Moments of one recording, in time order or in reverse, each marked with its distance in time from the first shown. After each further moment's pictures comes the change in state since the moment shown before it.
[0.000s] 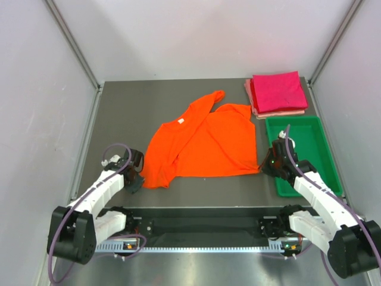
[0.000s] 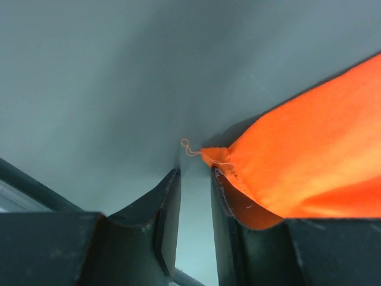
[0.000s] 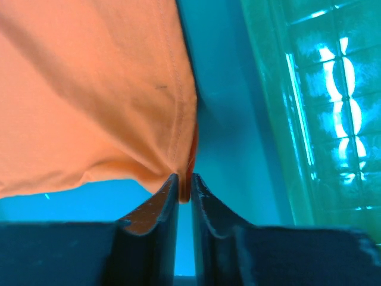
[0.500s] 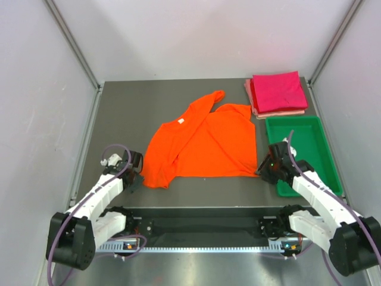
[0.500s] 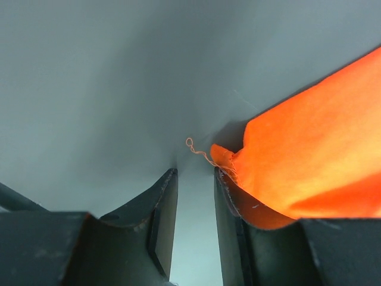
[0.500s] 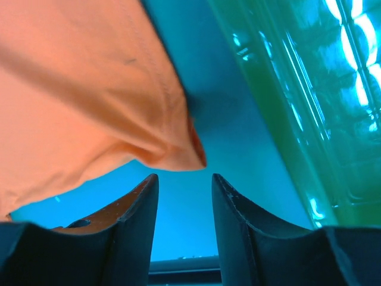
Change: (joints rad) left arm 0.000 -0.053 -0.033 0.066 -0.030 0.026; right arm 0.030 -0.002 0.005 -0.112 0.018 0.205
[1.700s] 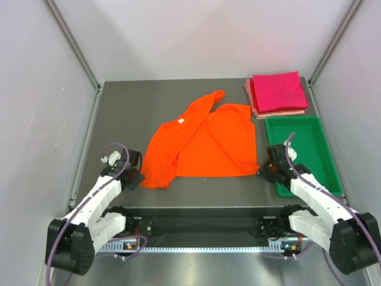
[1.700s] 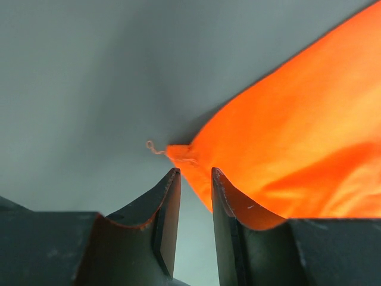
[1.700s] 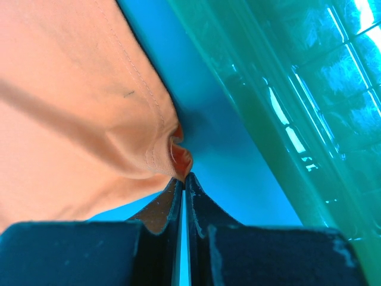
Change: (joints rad) left arm 0.000 -0.069 0.023 0.003 0.050 0.041; right arm 0.018 0.038 -0.097 0.177 0.071 0.119
